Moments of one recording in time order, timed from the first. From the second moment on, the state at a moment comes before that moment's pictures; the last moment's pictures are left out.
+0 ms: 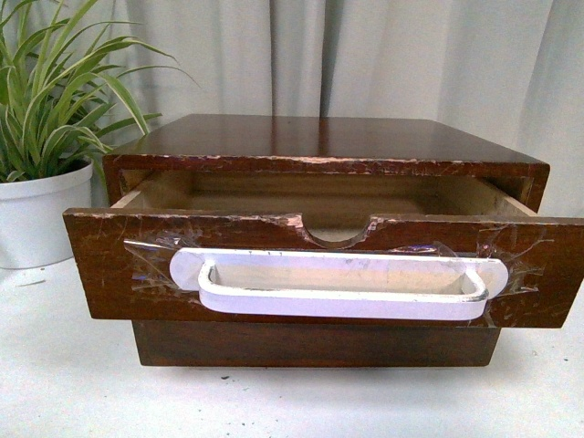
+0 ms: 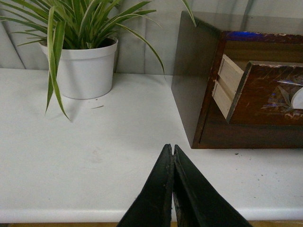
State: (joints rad) left arm 0.00 0.00 0.01 -0.01 0.00 -0.01; right arm 0.00 0.00 0.01 0.00 0.00 -0.01
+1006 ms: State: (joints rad) left arm 0.00 0.00 0.01 -0.01 0.00 -0.01; right arm 0.00 0.00 0.01 0.00 0.00 -0.01
